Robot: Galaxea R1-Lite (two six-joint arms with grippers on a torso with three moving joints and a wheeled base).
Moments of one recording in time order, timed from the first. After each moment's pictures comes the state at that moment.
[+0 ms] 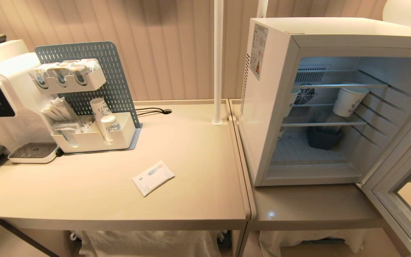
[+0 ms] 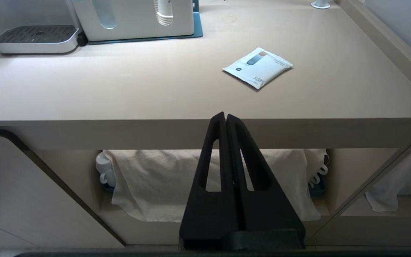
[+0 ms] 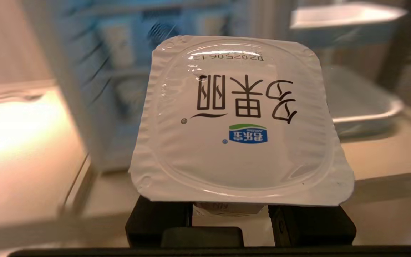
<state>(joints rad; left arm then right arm) 0.00 0.00 0.00 0.00 0.00 0.00 0.00 0.03 -0.16 -0.11 -0.15 -0.01</state>
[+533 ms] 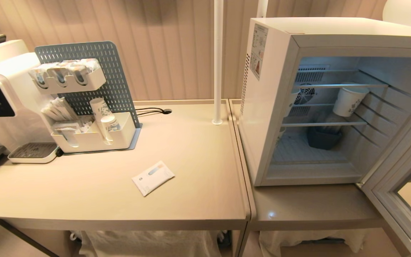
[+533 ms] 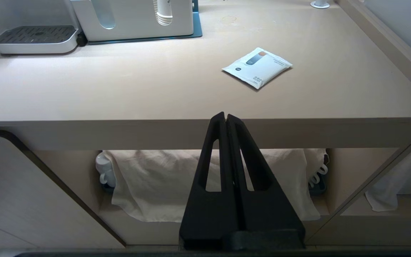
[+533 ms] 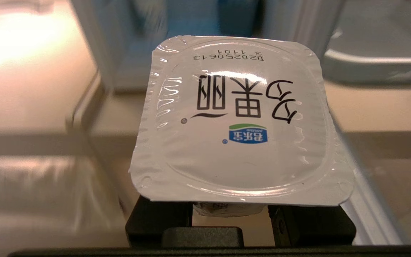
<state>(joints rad) 0.00 0.00 0.00 0.00 0.00 0.00 0.00 0.00 -0.03 0.07 0.01 -0.05</state>
